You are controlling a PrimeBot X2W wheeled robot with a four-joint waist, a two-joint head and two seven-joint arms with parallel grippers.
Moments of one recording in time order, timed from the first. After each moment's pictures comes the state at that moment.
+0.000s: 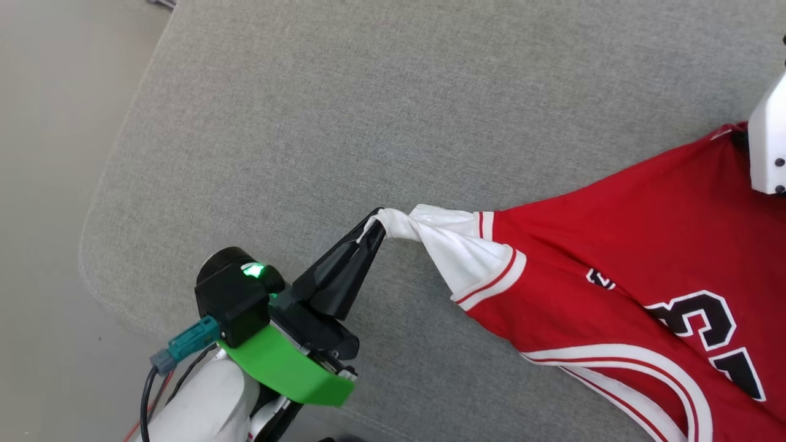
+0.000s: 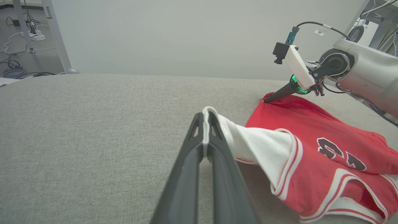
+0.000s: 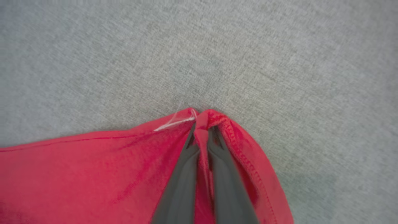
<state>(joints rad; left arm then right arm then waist) -0.29 0.41 -0.58 -0.17 -0.59 -0.13 -0.26 -0.76 -0.50 0.14 0.28 0.46 0.13 1.08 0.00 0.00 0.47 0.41</state>
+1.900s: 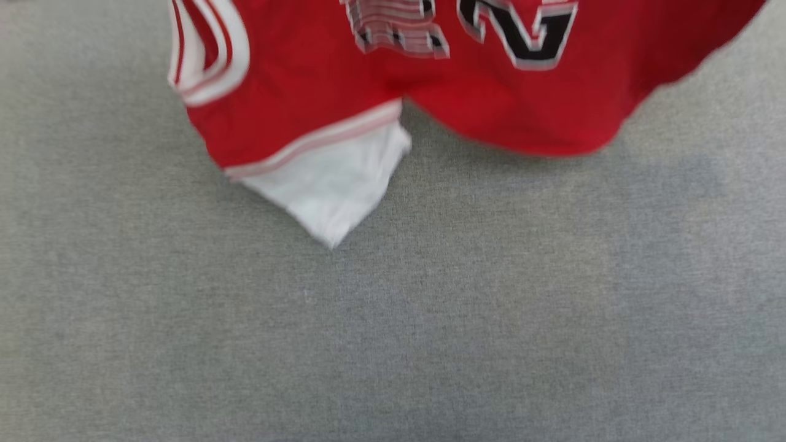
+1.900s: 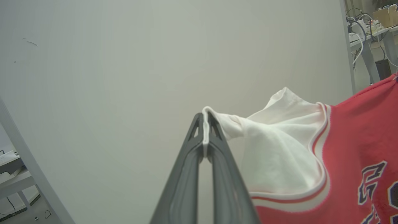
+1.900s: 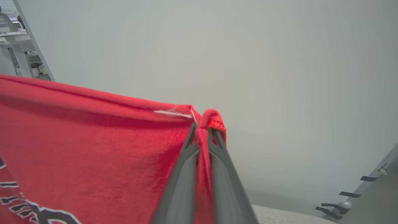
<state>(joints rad) -1.23 0.80 -0.32 -0.09 -0.72 -0.12 0.20 -1.07 -0.33 -0.06 -0.07 0.51 0.13 0.68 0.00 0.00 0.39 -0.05</state>
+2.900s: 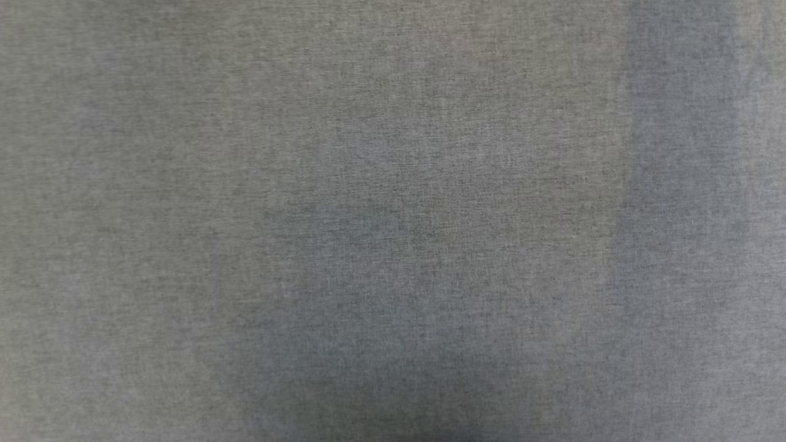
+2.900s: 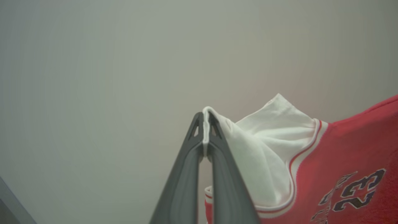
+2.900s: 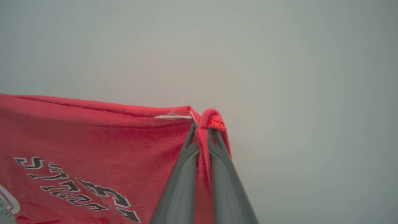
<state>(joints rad) -1.90 0.62 -0.80 0.73 -0.74 -0.13 -0.25 -1.63 -0.18 0.01 0.69 0.20 0.13 -0.01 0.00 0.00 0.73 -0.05</state>
